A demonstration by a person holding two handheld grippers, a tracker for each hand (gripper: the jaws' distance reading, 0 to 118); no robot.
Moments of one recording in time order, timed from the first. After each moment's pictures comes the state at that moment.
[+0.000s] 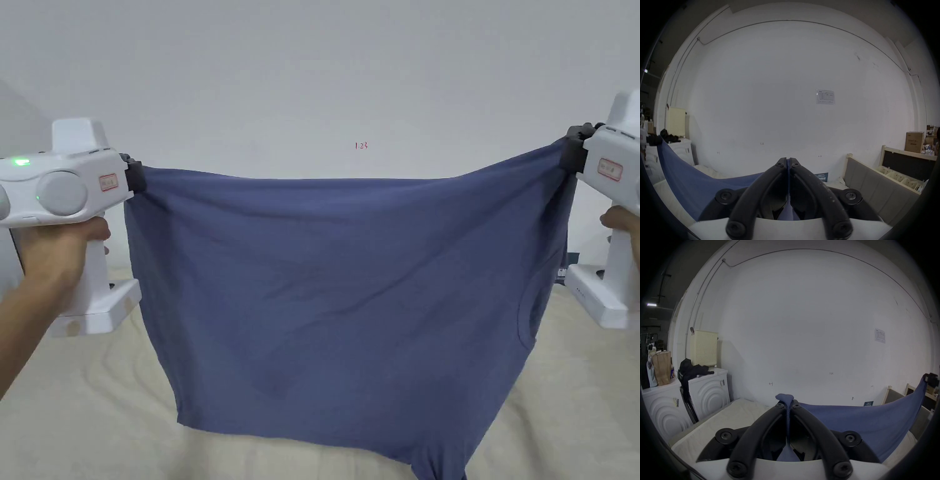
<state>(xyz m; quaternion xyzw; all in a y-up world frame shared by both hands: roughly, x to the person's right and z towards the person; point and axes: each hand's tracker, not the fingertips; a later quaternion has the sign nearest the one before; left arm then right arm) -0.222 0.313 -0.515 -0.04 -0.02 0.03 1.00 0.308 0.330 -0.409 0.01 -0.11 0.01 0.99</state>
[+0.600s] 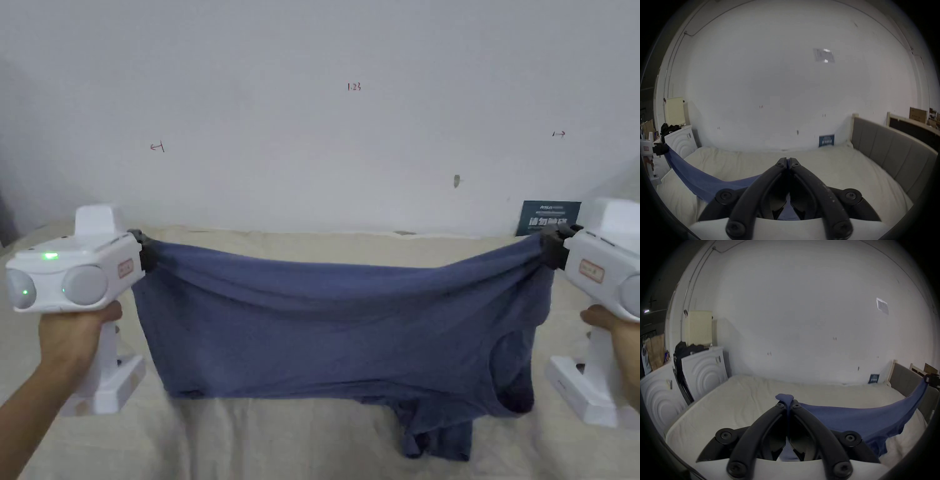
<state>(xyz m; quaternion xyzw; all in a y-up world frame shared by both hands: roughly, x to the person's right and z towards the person) -0.211 0.130 -0.546 -0.16 -0.03 0.00 0.99 0.324 0.139 -0.426 -0.13 -0.09 -0.05 0.99</state>
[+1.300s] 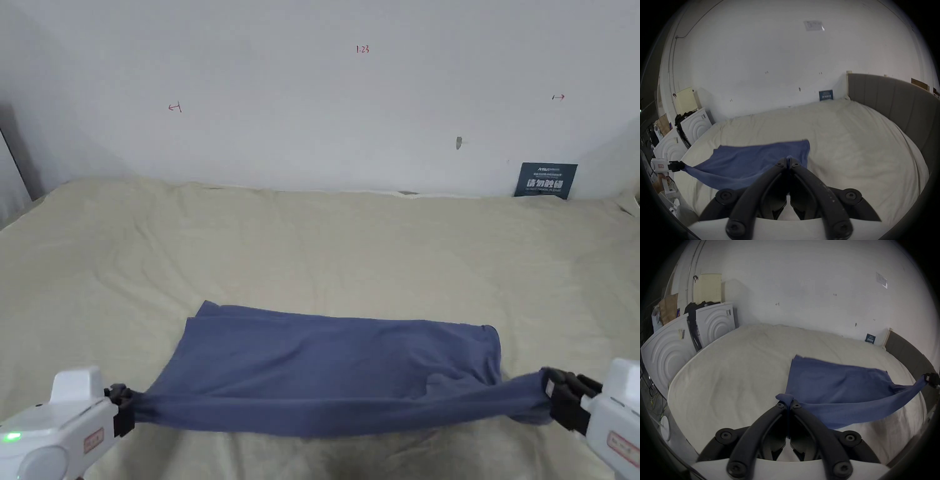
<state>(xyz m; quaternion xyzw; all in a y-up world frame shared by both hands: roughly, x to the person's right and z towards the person) -0.282 -0.024 -0.315 -0.31 -0.03 0.01 0.95 0.298 0.017 -0.194 -0.25 -0.05 -0.11 0.96</state>
